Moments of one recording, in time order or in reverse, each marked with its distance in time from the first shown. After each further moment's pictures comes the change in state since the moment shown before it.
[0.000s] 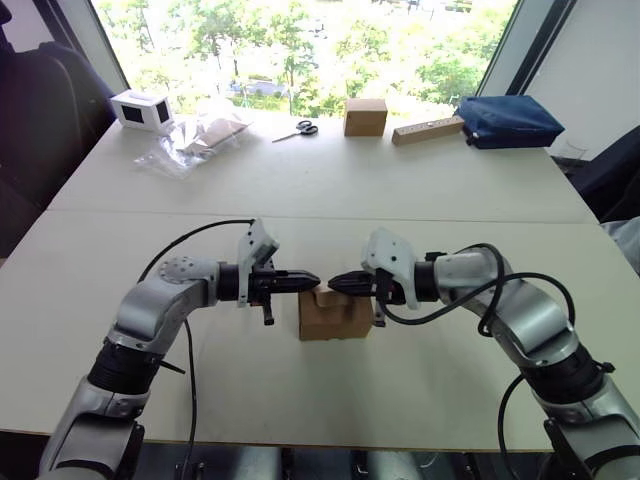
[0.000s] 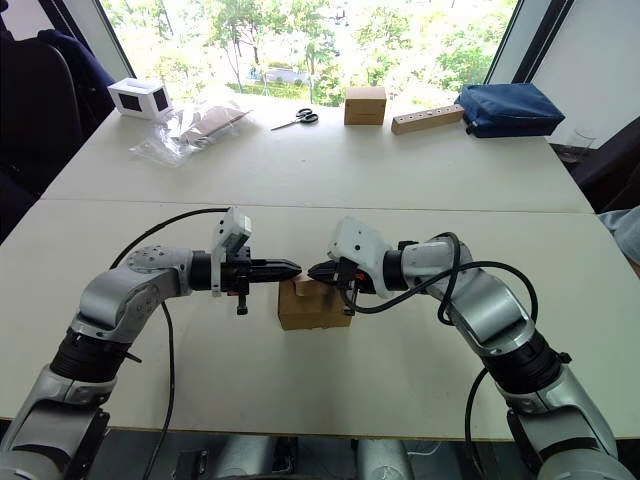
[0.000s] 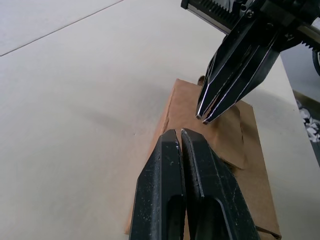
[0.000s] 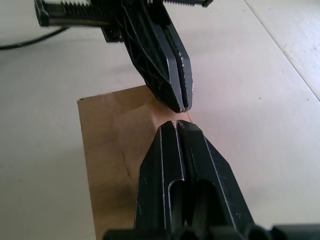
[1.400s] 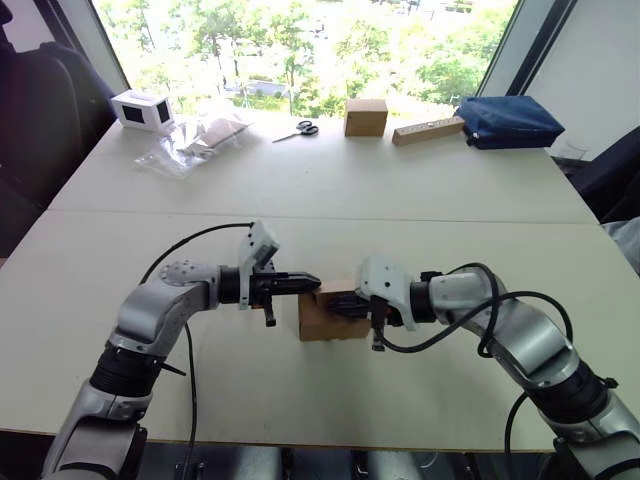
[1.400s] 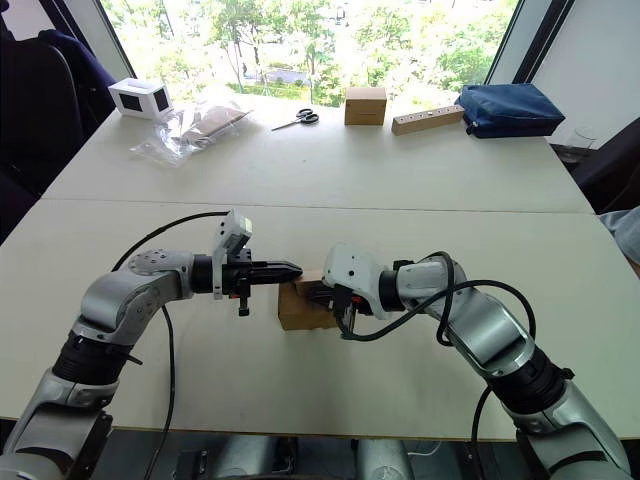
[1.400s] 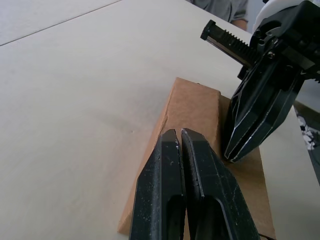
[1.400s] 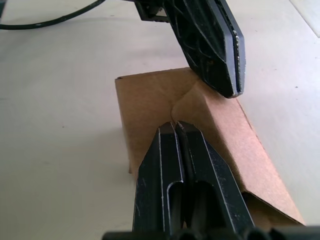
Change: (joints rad) left arm 0.006 -0.019 0.015 -0.008 -0.019 0.046 0.020; right arm 0.071 -0.037 0.127 -0.039 -0.104 -0.052 -0.024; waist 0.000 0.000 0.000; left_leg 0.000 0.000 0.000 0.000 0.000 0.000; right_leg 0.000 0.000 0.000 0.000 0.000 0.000
